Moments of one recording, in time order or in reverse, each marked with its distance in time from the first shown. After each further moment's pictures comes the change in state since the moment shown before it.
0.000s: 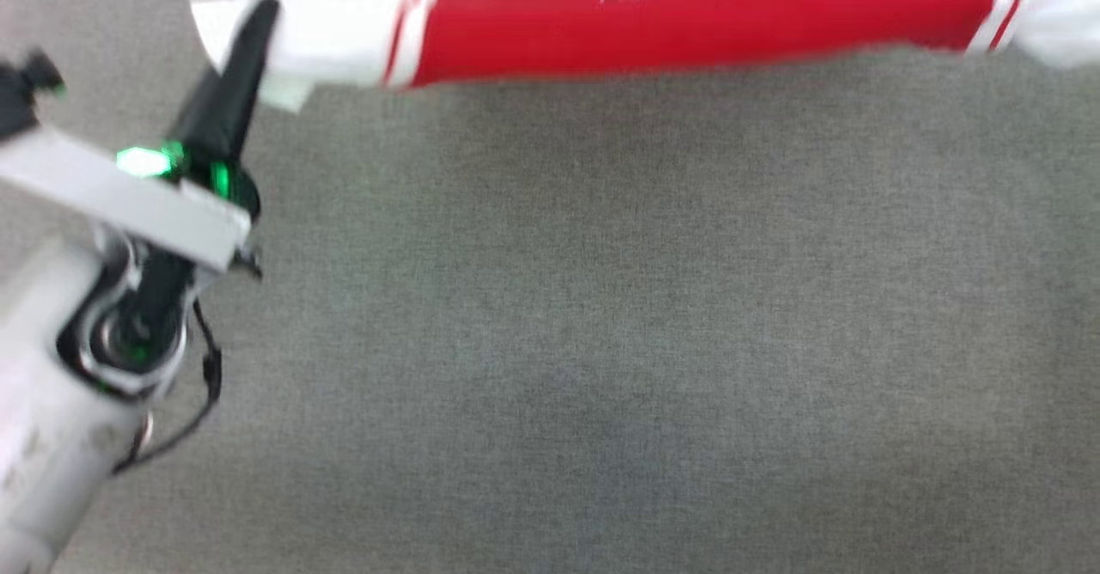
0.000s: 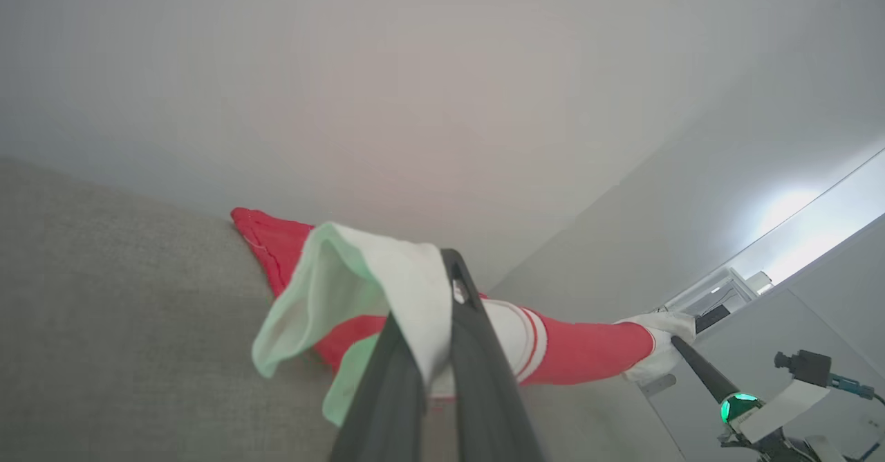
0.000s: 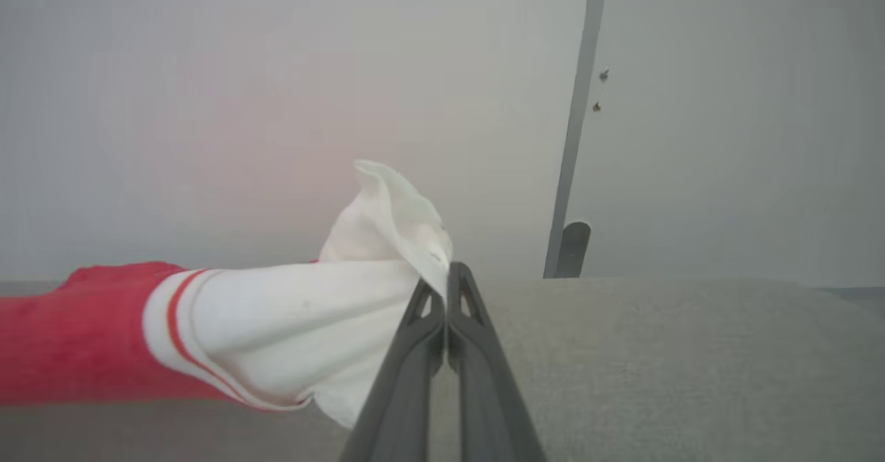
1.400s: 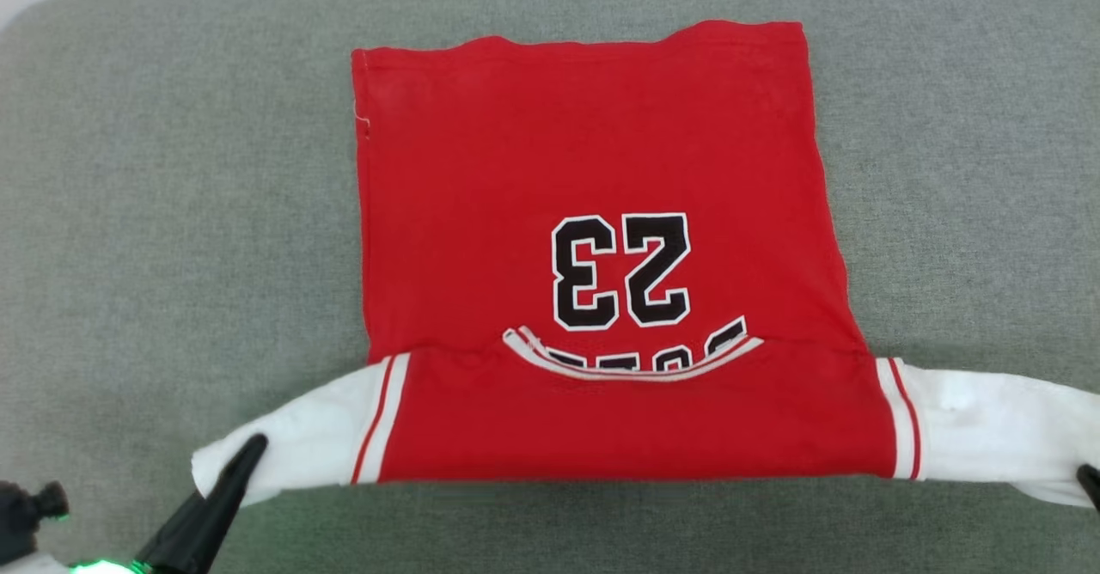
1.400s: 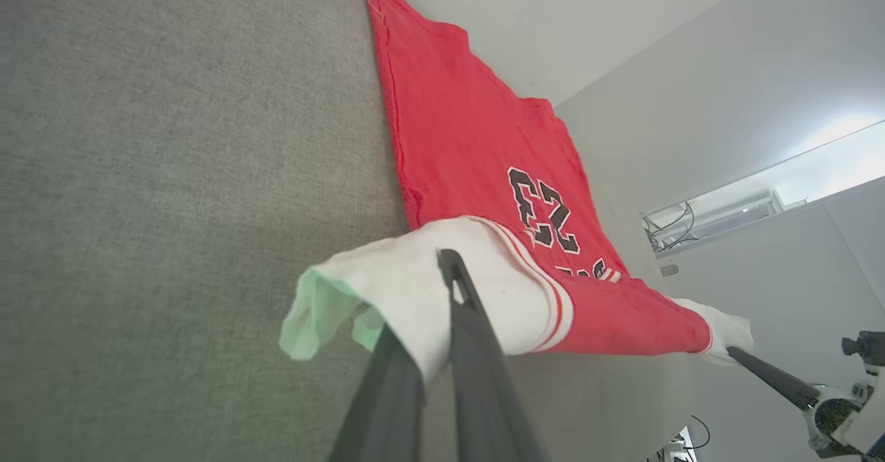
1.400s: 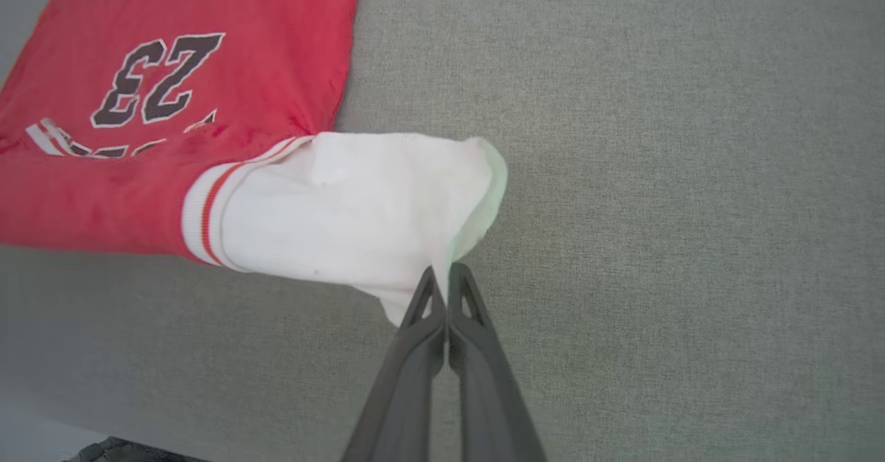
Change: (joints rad) left arm 0.994 0.213 0.317 -0.449 0.098 0.000 -0.009; right arm 1.061 0.065 -0.178 -0.927 0.215 0.000 0.585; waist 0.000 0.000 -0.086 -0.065
